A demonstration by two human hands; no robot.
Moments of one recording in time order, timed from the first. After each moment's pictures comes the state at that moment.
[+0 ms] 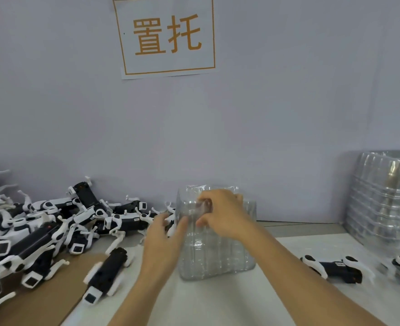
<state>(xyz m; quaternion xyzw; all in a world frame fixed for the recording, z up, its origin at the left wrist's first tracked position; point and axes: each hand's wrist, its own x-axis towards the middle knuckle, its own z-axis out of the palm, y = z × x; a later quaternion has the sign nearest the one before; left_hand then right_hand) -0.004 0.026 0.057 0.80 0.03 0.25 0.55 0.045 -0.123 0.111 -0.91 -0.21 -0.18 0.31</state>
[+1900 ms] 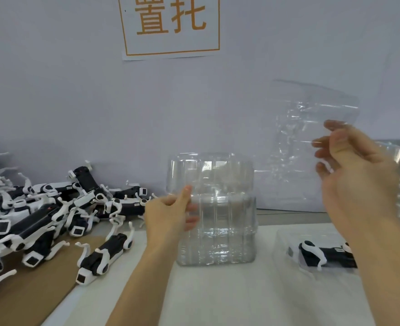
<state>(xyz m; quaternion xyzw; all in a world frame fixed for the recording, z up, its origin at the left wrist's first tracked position) -0.013 0.002 0.089 0.64 0.08 0.21 0.73 -0.057 -0.233 0.161 -0.54 -0.12 -0.36 0.75</state>
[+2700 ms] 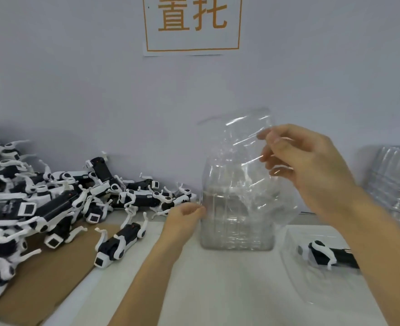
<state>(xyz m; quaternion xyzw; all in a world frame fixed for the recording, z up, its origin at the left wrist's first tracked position) 0.006 0.026 0.048 0.75 0.05 0.12 0.65 -0.063 -0.184 0.184 -0.71 -0.25 -0.20 0.62</state>
